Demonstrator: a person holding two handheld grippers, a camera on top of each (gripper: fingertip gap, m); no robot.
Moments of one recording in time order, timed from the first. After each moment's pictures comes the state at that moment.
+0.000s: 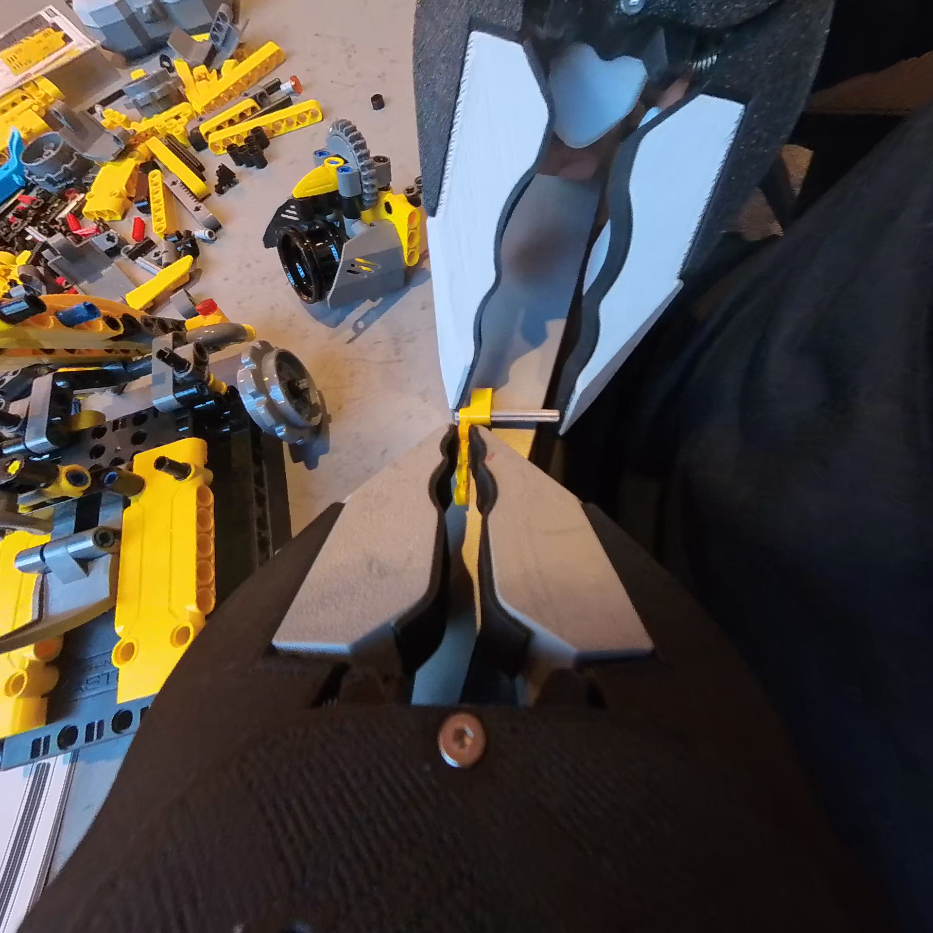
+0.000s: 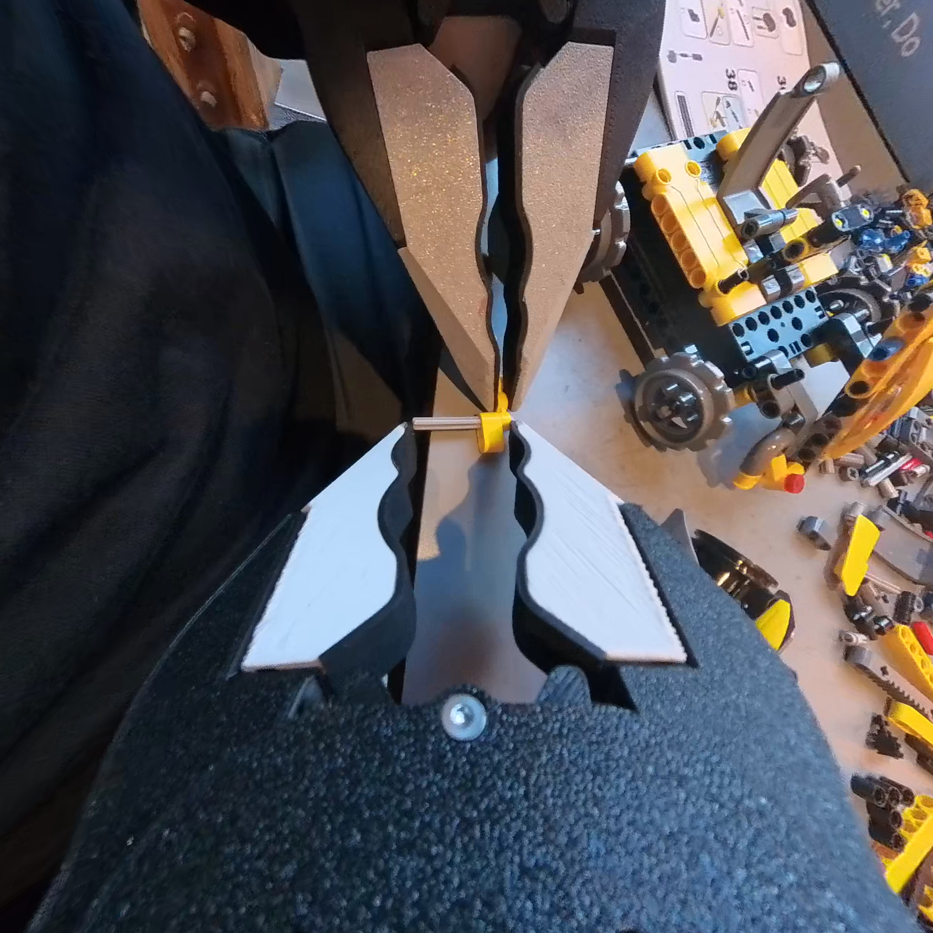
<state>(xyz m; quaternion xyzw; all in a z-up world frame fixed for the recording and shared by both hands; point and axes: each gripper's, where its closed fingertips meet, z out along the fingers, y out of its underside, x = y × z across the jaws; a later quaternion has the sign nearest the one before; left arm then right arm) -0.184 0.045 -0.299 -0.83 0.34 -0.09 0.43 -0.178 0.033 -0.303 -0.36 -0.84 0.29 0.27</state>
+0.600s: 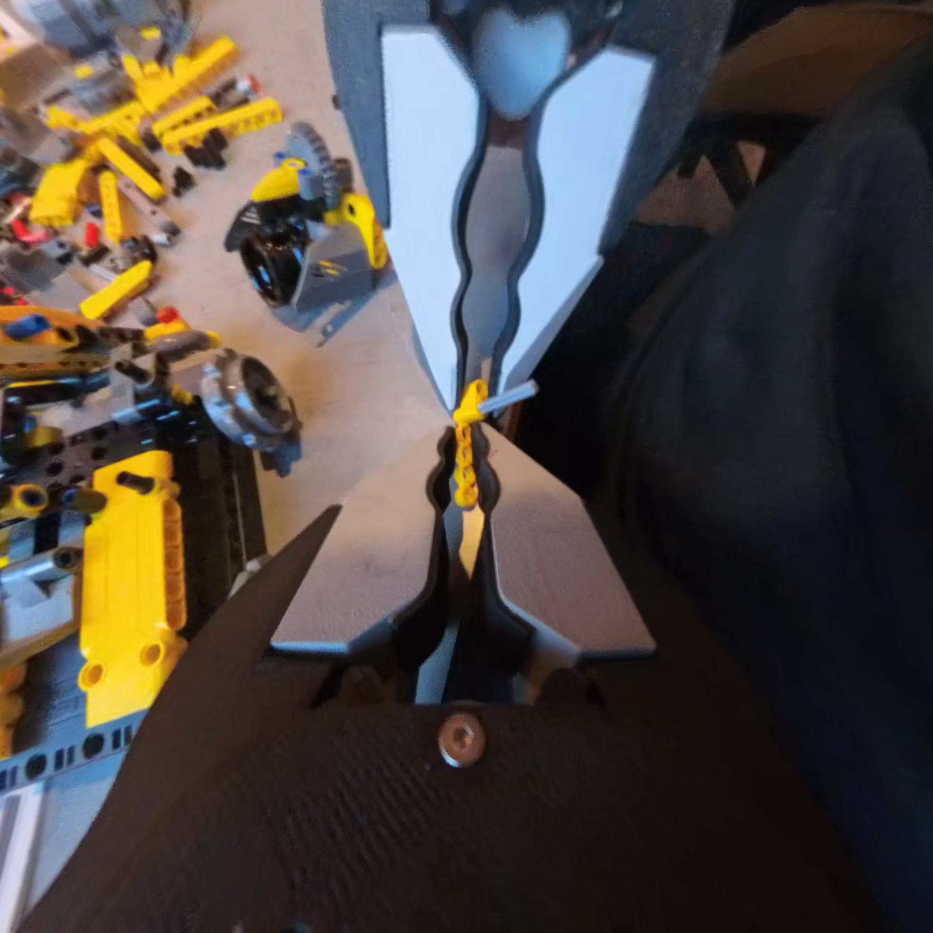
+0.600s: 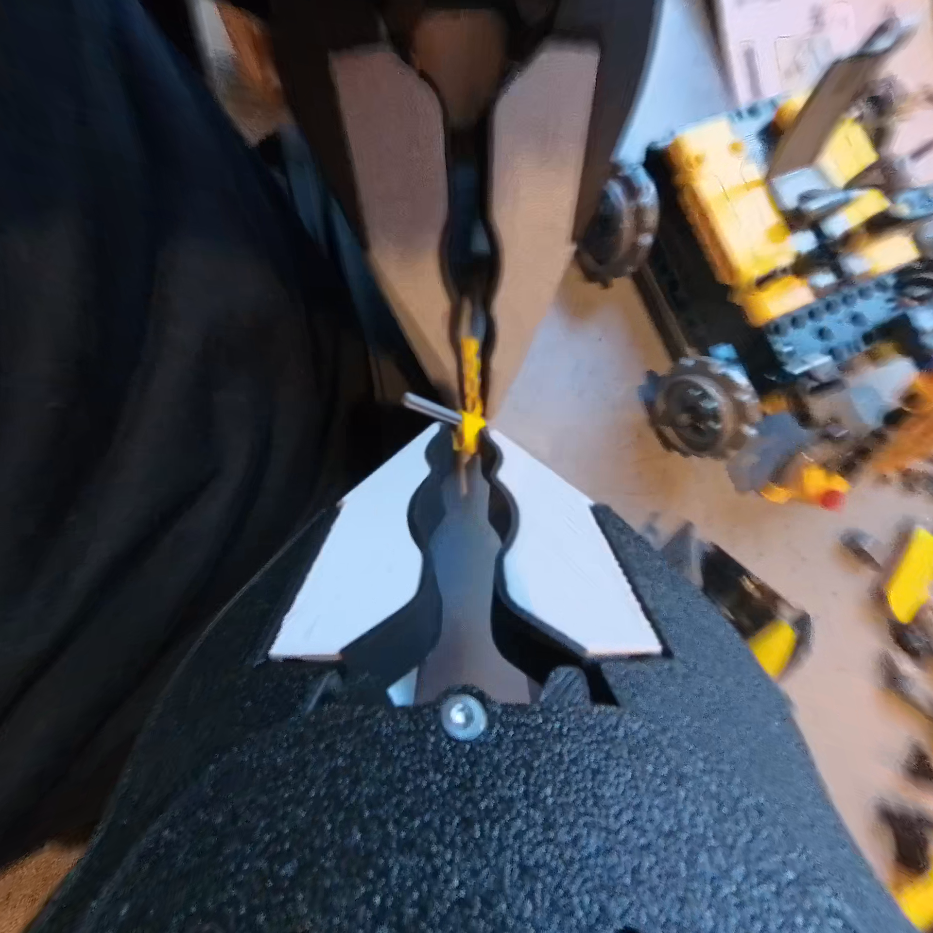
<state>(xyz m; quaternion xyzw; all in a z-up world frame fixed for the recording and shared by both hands) -0.174 0.036 -0.300 -0.82 0.36 -0.11 0.42 -0.175 0.030 -0.299 -0.38 -0.85 0.30 0.20</state>
